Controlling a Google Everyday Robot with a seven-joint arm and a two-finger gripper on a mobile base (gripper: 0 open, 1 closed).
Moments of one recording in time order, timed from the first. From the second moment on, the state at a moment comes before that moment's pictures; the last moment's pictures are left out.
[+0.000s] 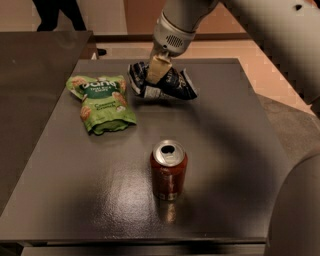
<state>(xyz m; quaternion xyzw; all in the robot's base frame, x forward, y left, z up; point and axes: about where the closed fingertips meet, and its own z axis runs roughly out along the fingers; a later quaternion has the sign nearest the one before) 0.619 0.008 0.922 -0.67 0.71 0.10 0.20</state>
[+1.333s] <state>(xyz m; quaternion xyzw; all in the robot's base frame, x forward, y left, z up) 0.617 0.018 0.917 -0.68 0.70 0.10 0.20</state>
